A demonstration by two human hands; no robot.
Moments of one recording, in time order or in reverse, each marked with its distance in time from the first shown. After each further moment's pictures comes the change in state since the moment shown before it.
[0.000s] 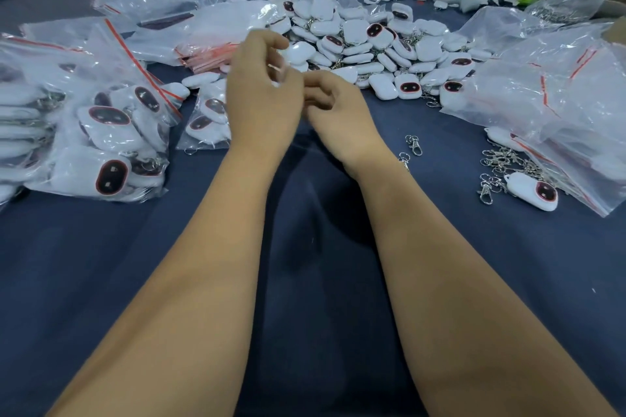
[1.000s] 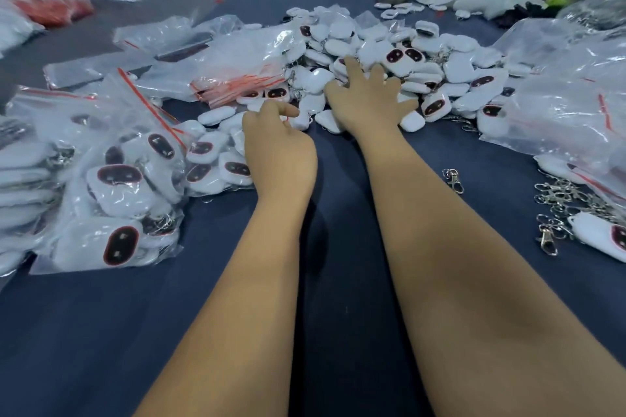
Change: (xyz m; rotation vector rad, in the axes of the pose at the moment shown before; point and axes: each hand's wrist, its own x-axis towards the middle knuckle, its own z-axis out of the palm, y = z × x) left_hand 0.010 -0.029 0.014 0.250 0.029 -0.277; right_hand 0.104 0.023 -0.008 -1.004 0.190 0.323
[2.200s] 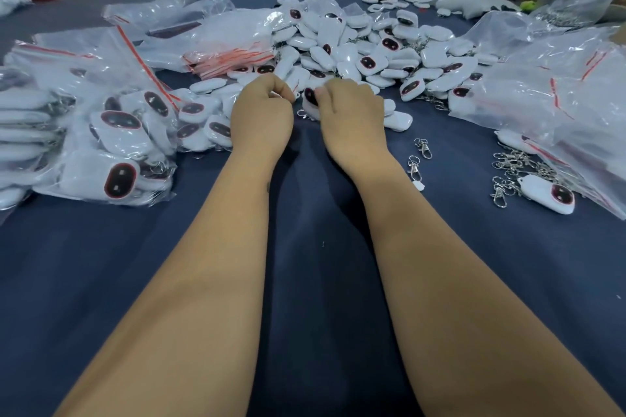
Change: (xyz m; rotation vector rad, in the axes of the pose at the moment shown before) left_hand -0.002 -0.002 -0.015 -0.161 -0.268 -0.071; right_hand -0.099 0.018 -0.012 0.067 0.220 -0.397
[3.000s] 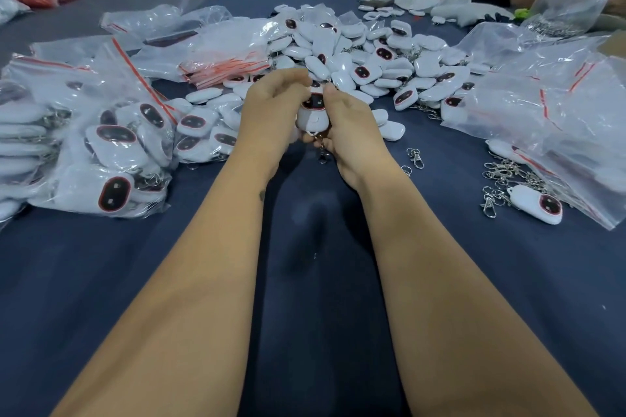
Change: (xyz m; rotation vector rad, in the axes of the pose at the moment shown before) left_hand -0.004 0.018 0.007 -0.475 -0.155 0.017; right_hand -0.002 -0.003 -0.009 1.212 -0.205 0.421
